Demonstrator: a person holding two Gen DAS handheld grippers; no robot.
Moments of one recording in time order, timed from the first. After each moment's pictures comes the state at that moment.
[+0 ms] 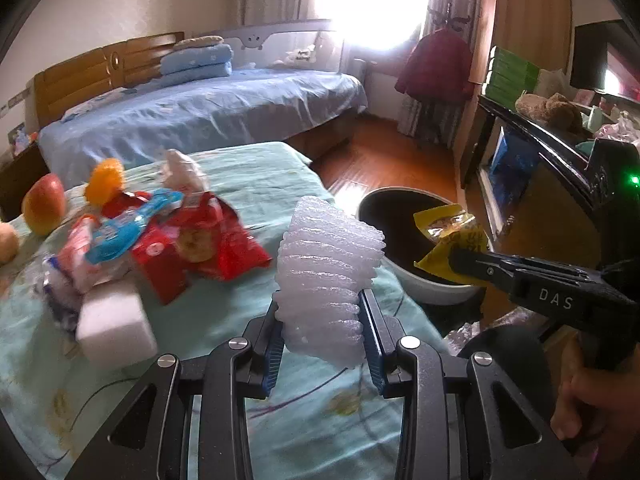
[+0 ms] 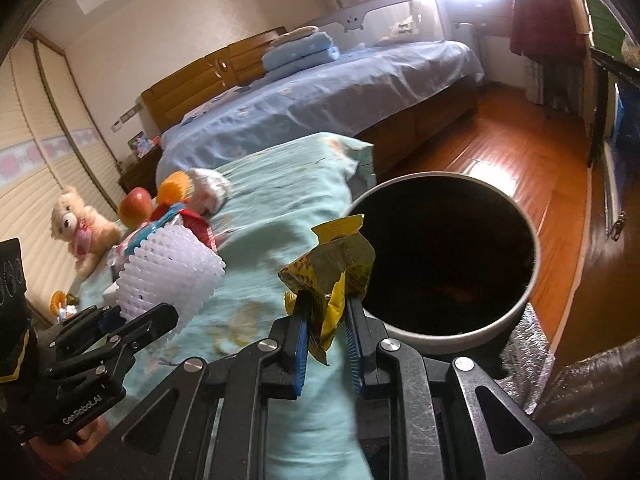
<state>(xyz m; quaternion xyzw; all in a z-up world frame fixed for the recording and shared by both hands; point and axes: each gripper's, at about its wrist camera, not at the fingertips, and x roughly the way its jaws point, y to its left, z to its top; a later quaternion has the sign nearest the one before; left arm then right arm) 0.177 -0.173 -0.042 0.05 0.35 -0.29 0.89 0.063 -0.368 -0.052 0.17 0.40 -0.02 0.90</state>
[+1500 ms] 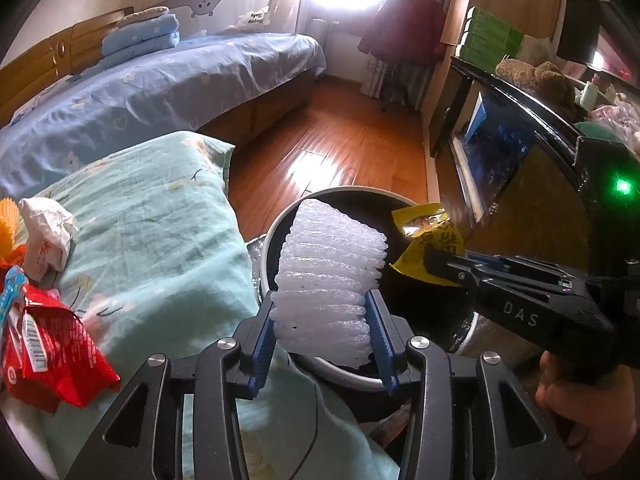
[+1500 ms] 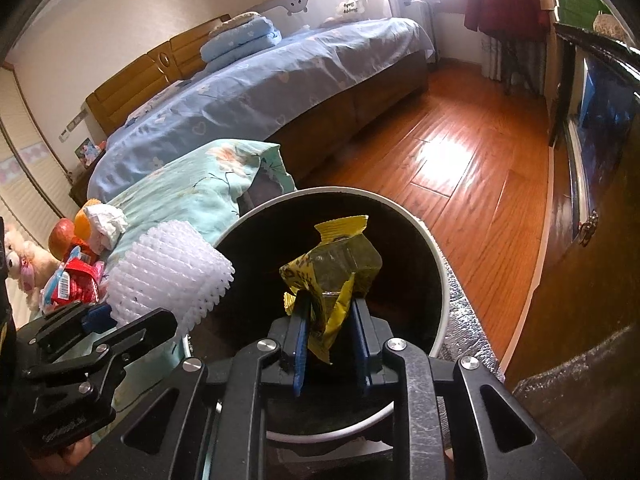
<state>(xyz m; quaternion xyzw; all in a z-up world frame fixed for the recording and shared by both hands) 0.264 -0.305 -0.075 0.08 0.41 -0.33 0.85 0.106 -0.467 -0.079 0.17 0.44 -0.09 0.87</state>
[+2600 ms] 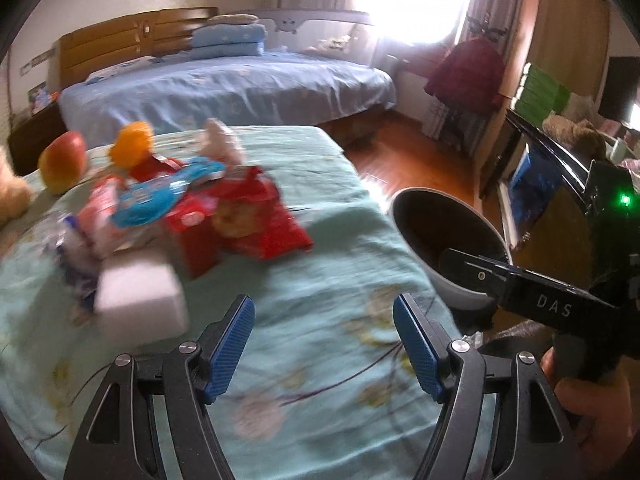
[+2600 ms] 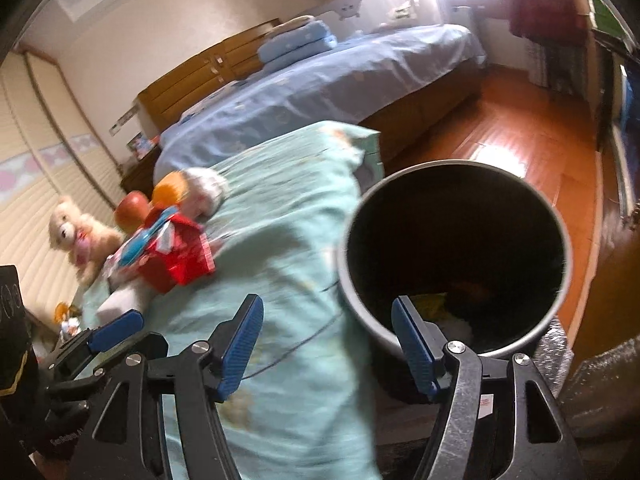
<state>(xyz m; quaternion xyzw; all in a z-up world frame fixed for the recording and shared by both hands) 0.151 -0.134 -0.052 0.01 0.38 -0.23 0.90 0.084 -0.361 -0.064 0.19 0.41 0.00 0.89</state>
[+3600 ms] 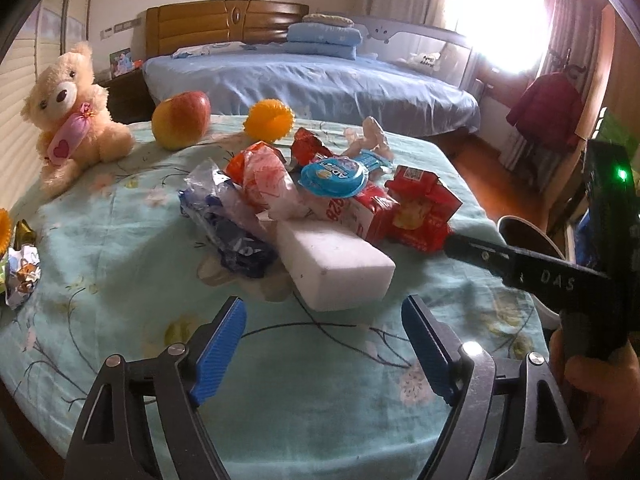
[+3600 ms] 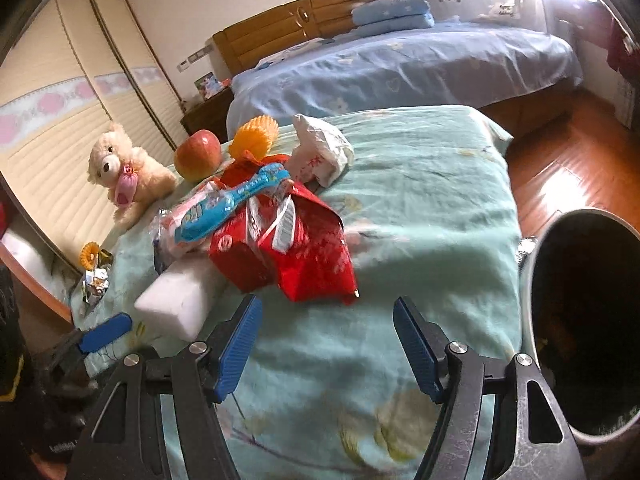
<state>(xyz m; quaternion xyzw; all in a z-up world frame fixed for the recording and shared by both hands) 0.058 -0.085 -0.031 -0.04 0.39 -0.08 0.91 0.161 -0.264 -0.075 0.13 0.45 0.14 0.88</state>
